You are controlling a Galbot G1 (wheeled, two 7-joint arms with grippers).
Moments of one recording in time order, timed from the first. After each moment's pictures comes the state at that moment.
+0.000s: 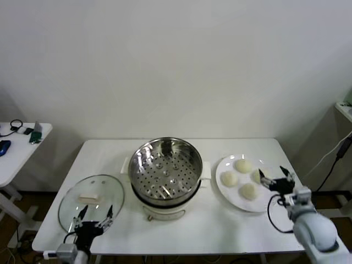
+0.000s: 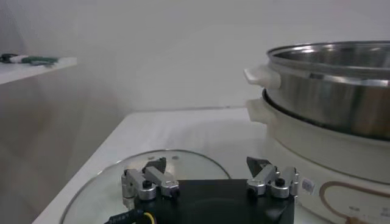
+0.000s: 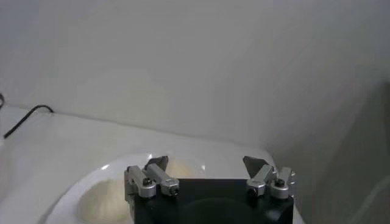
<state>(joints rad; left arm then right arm) 1.68 -1.42 -0.69 -2.01 -0.16 0.17 0.05 -0.99 0.81 0.35 1.64 0.40 -0.40 -0.08</state>
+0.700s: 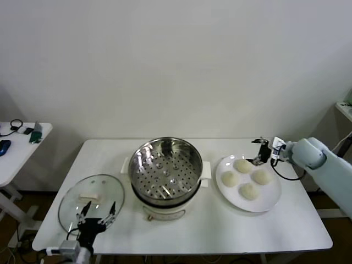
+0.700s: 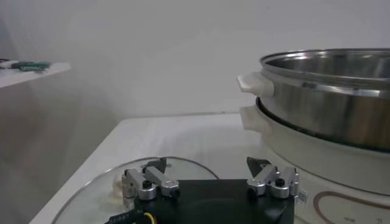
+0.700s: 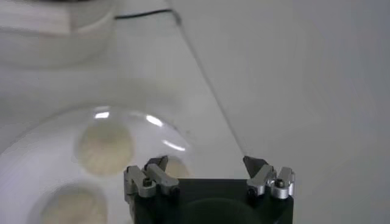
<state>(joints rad) 1.66 -1.43 -0.69 -2.00 -0.15 0.16 0.06 -0.02 0.62 -0.65 1.21 0.11 -0.25 -0.87</state>
